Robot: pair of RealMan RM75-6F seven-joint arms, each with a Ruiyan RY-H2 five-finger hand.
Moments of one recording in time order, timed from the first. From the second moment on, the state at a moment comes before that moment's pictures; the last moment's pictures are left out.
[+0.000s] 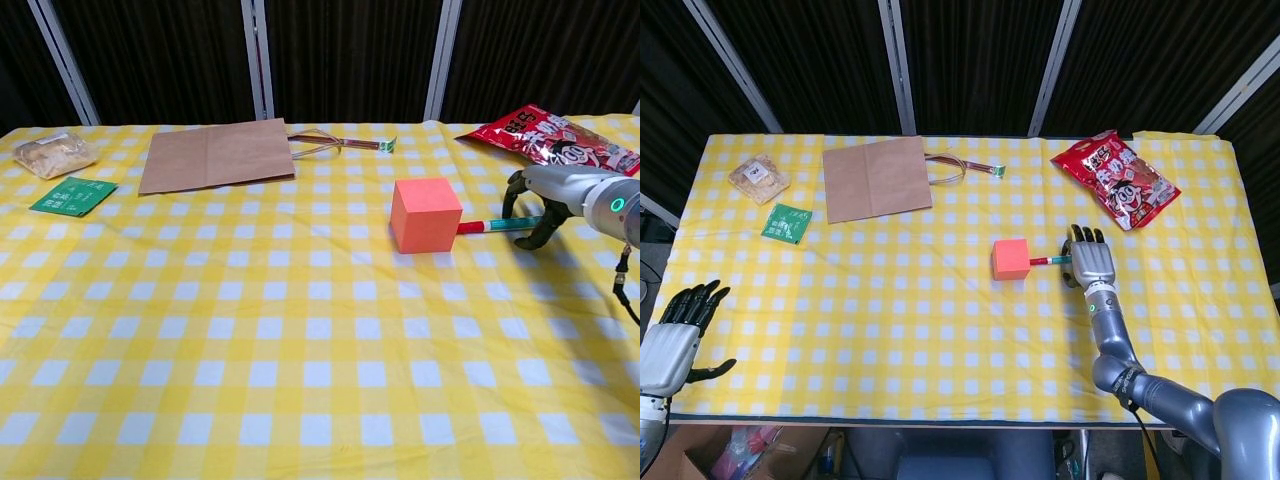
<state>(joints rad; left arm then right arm) -0.12 -1.10 0.01 -1.67 1.54 1.41 0.05 0.77 -1.69 0.26 -1.05 -0.69 0.82 -0.50</state>
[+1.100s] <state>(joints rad) -0.12 -1.10 0.02 -1.67 1.54 1.41 0.03 0.75 -1.59 0.29 -1.18 -0.82 0.91 -0.40</state>
